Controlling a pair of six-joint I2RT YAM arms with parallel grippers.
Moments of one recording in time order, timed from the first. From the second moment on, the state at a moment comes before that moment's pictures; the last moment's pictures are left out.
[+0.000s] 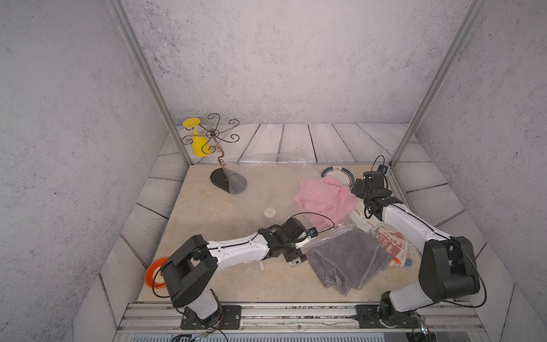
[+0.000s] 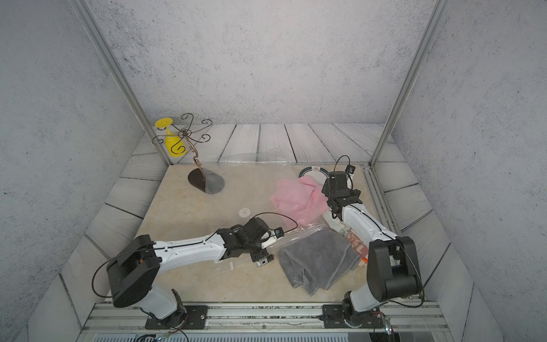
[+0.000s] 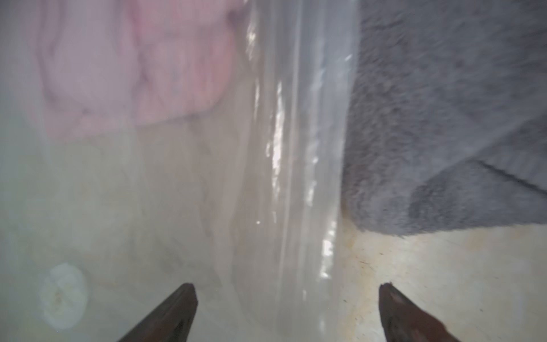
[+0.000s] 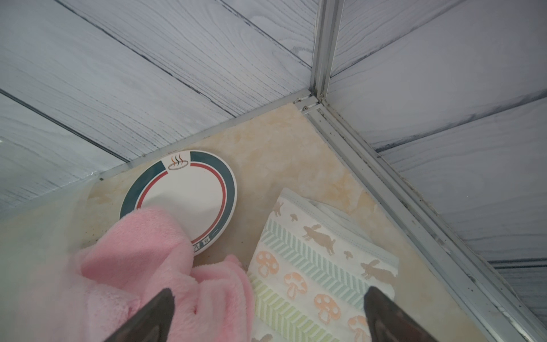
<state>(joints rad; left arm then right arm) -0.97 1.63 0.93 -0.30 -0.09 0.28 0.18 1.51 1.02 -0.17 0.45 0.43</state>
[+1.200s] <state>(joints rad) -0.85 1.69 1.07 -0.38 0.17 0.28 0.18 1.51 1.00 -0.15 0.30 0.45</state>
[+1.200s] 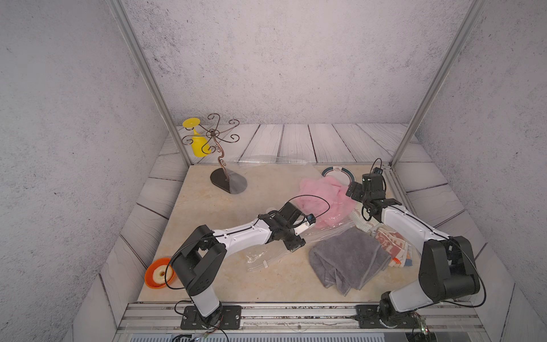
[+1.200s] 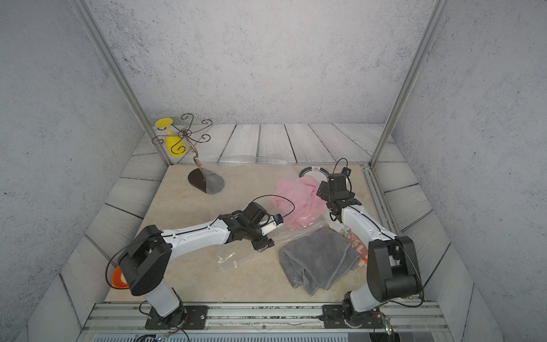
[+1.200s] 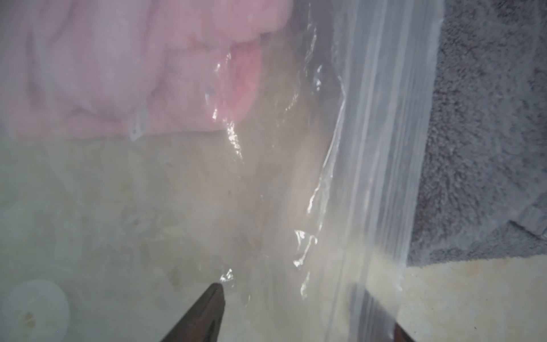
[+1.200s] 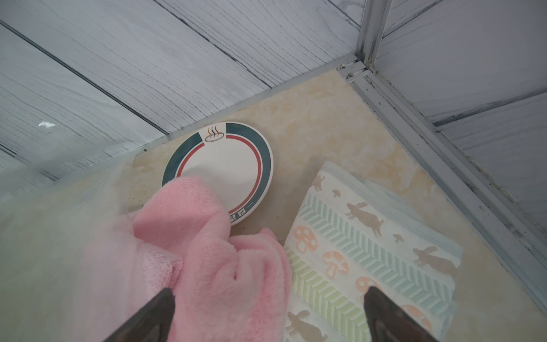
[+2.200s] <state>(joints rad) -0.80 1.77 1.19 -0.40 -0.06 0.17 0.18 1.51 0.98 -0.12 0.28 0.45</state>
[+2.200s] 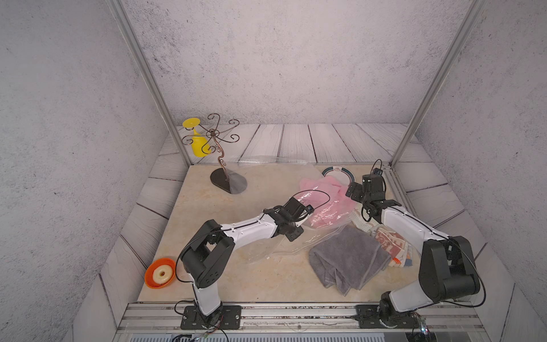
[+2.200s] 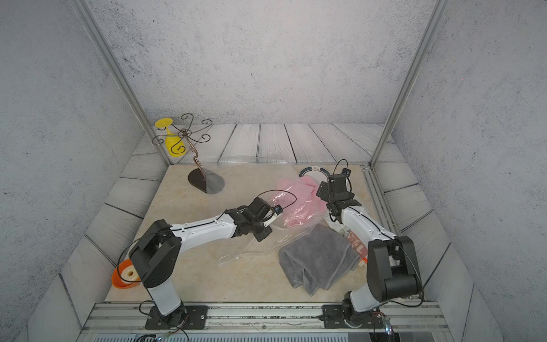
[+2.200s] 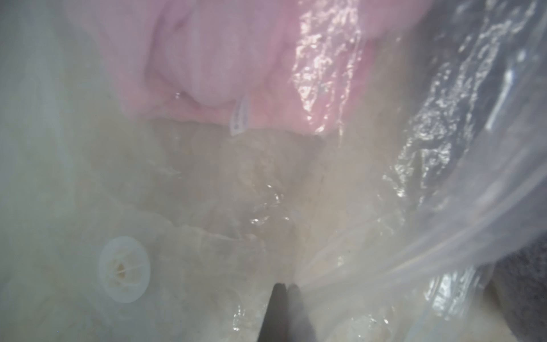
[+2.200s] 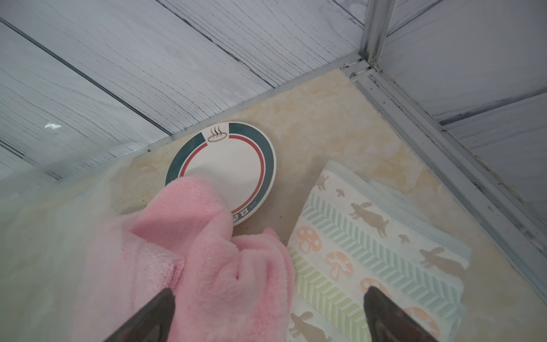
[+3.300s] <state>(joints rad) -0.51 1.66 1.21 -0.35 -0.05 -0.26 0.24 1.66 1.01 0.00 -0.21 0.74</state>
